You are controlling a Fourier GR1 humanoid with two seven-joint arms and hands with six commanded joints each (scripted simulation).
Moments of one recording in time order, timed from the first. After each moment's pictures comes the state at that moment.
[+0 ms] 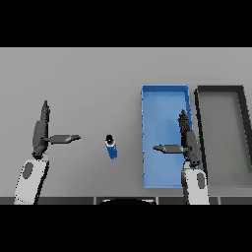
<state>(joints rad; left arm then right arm) -0.11 0.43 -0.16 -1.48 0.24 0.26 0.01 0.00 0.00 0.00 -1.57 0.00 0.00 0.00</state>
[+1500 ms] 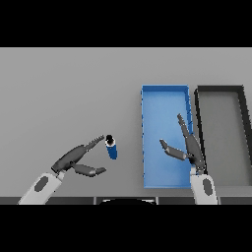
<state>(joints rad) -0.04 0.57 -0.54 -1.71 0.10 -0.20 0.02 0.07 -0.17 0.11 -1.70 0.18 0.08 -0.04</state>
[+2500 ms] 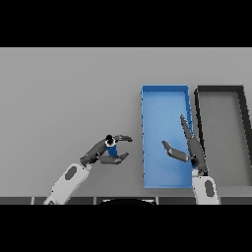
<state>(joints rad) -0.19 0.22 -0.56 -1.38 0.11 -0.16 -0.09 0.10 -0.17 0.09 -1.71 0.15 0.08 -0.07</state>
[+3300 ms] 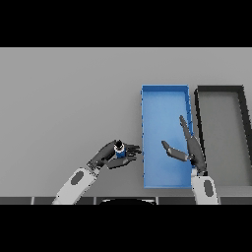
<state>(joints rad) -0.15 0.15 -0.60 -1.49 0.06 -0.11 -0.22 0.09 -0.17 0.10 -1.69 0.18 0.07 -0.06</state>
